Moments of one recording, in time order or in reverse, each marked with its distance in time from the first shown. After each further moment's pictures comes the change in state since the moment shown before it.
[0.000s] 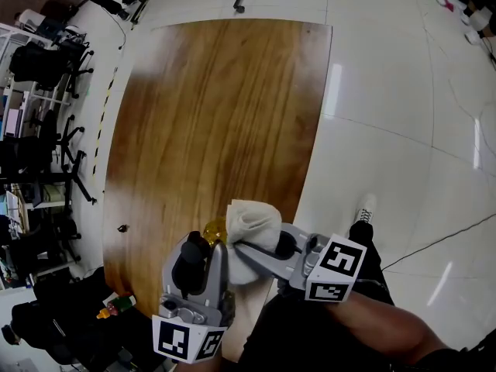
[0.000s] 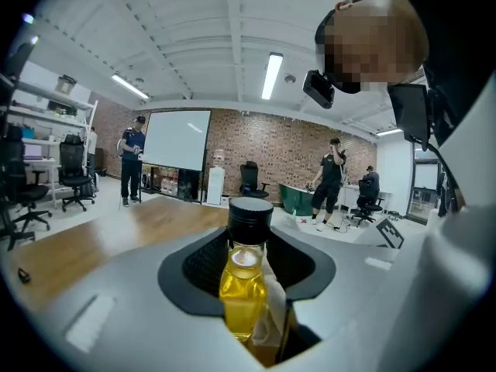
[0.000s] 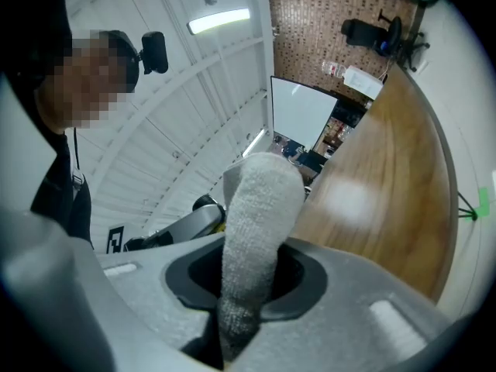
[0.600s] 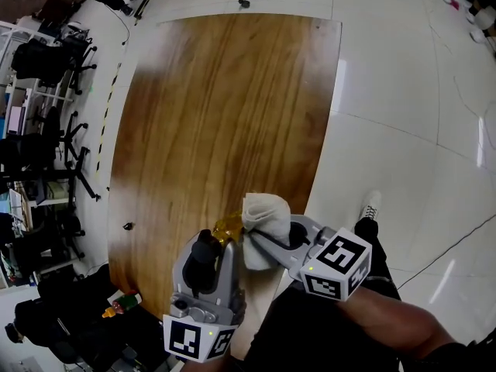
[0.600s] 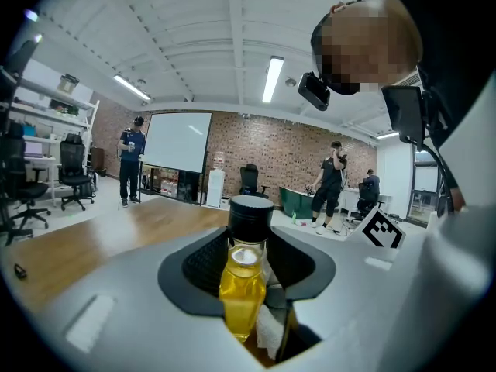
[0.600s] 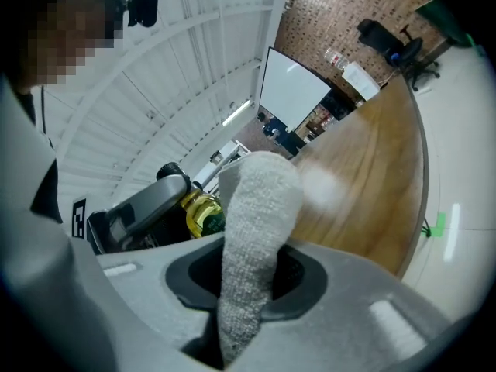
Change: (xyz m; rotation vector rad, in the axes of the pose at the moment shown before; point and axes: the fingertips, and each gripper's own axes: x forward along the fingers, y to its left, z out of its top) left arm -0.001 0.005 -0.004 -0.013 -0.024 -0.001; right arm 0.003 -0.035 -0.026 -0.090 0.240 -0.230
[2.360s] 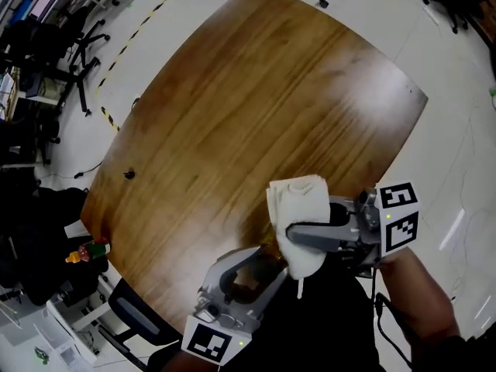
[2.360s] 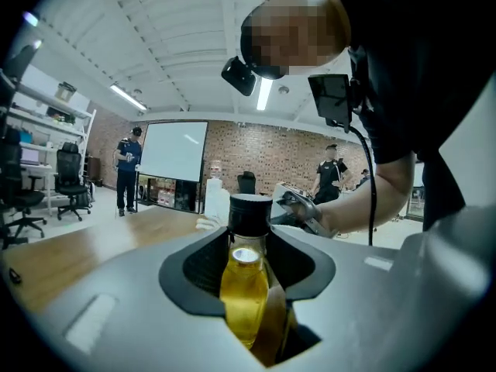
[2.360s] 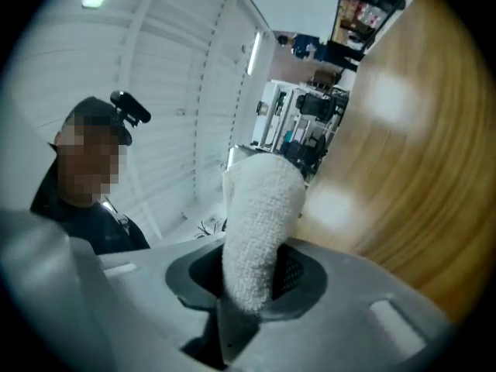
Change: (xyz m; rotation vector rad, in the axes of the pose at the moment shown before) left arm 0.008 -0.017 0.009 0.019 -0.054 -0.022; right arm 0.026 0.026 0.097 0.200 0.487 0.633
